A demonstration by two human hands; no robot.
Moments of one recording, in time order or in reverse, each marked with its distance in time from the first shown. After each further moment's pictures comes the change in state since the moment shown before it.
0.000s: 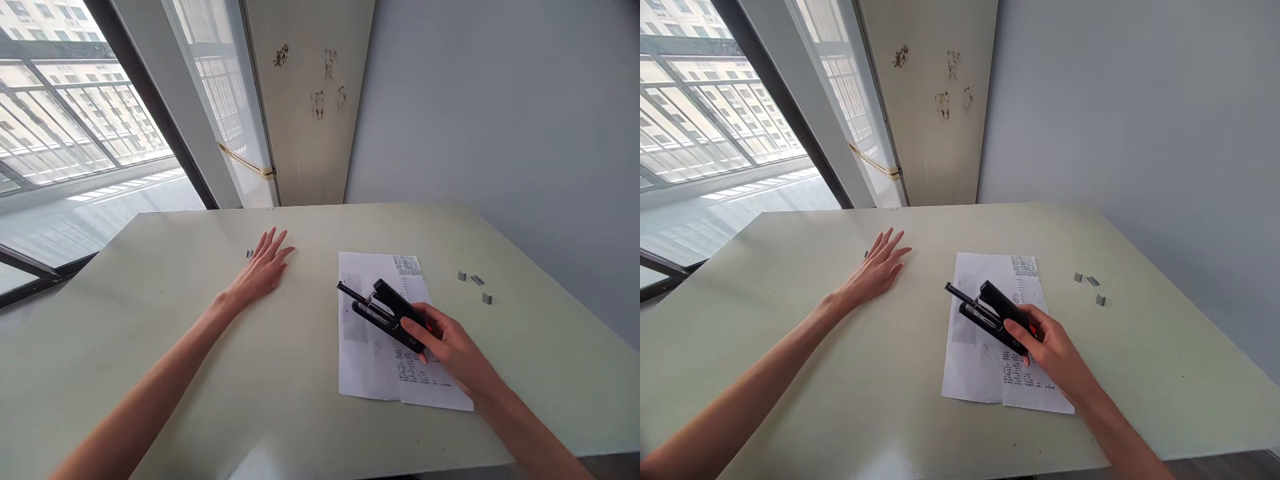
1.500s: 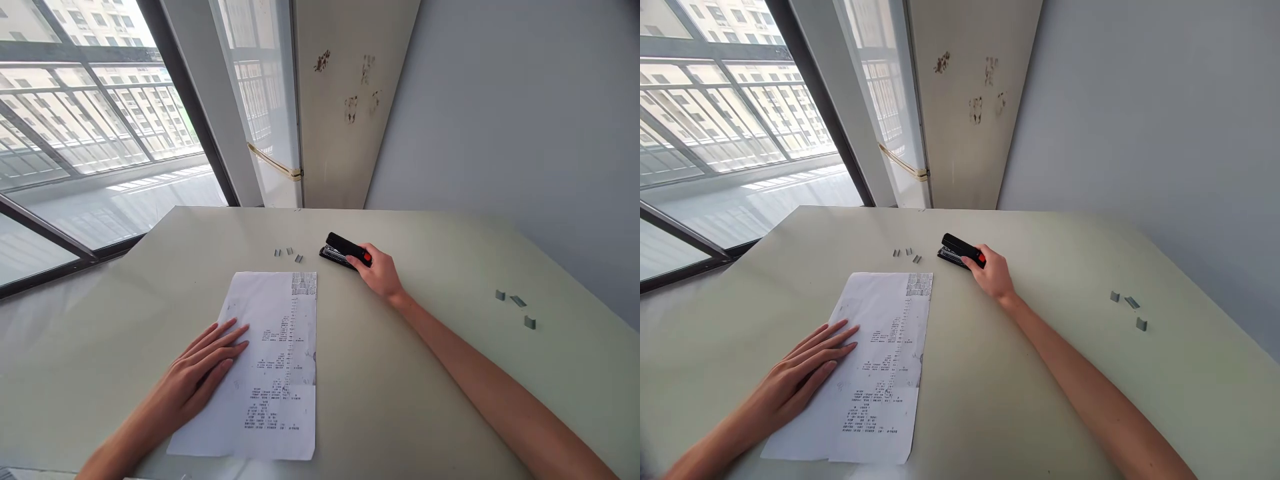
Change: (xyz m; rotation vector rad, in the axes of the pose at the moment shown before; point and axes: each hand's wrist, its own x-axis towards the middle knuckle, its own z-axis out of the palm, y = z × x) left_hand -0.228 0.030 -0.070 -0.020 -0.071 -0.209; right_hand 0.158 -0.040 0.120 -0.328 0.035 -0.615
